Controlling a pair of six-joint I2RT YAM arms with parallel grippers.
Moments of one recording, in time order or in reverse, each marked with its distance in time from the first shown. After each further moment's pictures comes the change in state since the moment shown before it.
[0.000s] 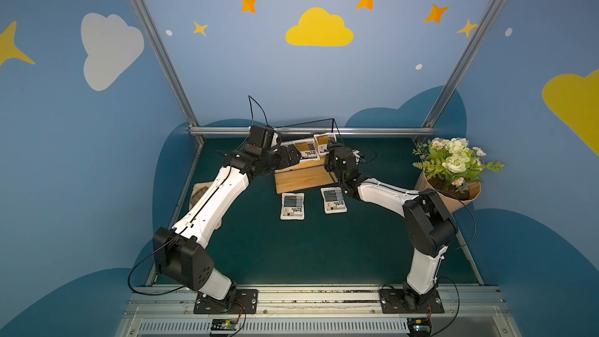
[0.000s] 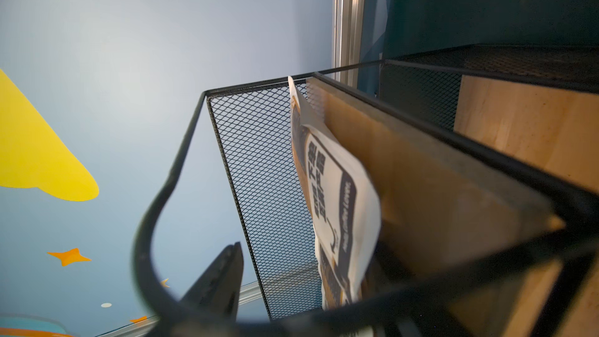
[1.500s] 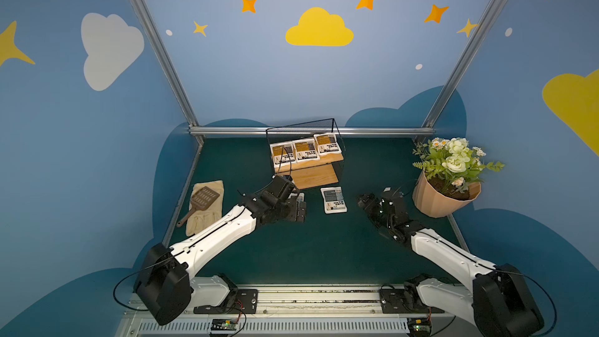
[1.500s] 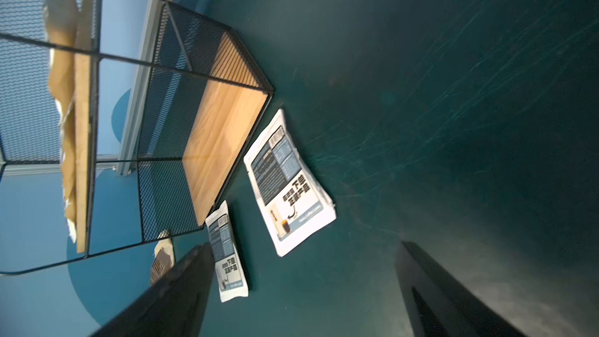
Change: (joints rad) left arm -0.296 -0.183 -0.535 0.068 -0.194 0.107; right arm -0.240 -0.713 -0.756 -0.397 -0.419 -0.682
